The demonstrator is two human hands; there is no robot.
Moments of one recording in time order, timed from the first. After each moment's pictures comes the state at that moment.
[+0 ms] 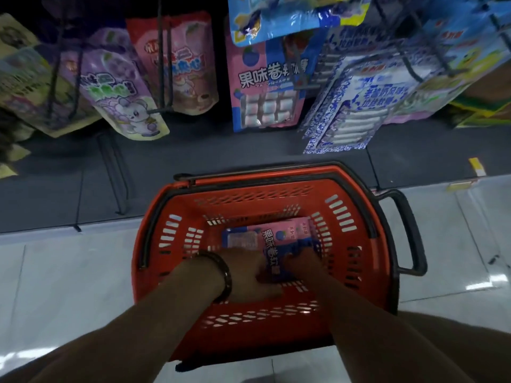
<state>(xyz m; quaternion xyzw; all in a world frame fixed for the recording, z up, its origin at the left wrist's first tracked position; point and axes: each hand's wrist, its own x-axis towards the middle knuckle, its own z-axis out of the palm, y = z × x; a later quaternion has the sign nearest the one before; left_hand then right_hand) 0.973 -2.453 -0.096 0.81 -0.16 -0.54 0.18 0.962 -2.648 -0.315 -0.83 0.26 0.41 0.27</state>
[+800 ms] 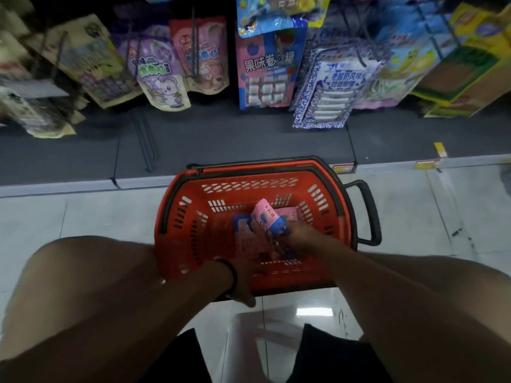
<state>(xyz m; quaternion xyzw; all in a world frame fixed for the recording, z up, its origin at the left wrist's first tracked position) 0.802 -2.484 -0.084 0.80 -0.15 -0.58 0.07 0.885 -2.668 -0.160 -0.86 -0.04 0.45 0.21</state>
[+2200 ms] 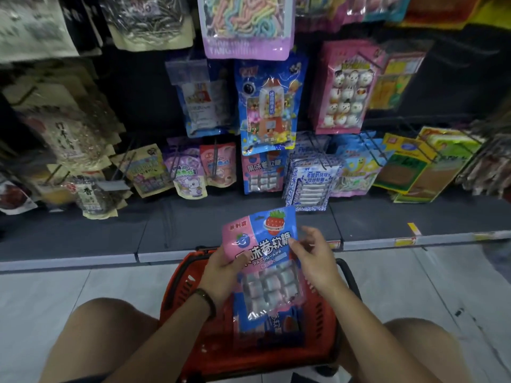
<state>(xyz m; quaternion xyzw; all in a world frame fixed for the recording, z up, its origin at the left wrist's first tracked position) 0.816 -2.479 0.025 0.68 0.17 -0.02 0.71 0.879 -2.692 0.004 -0.77 0.05 0.06 0.63</state>
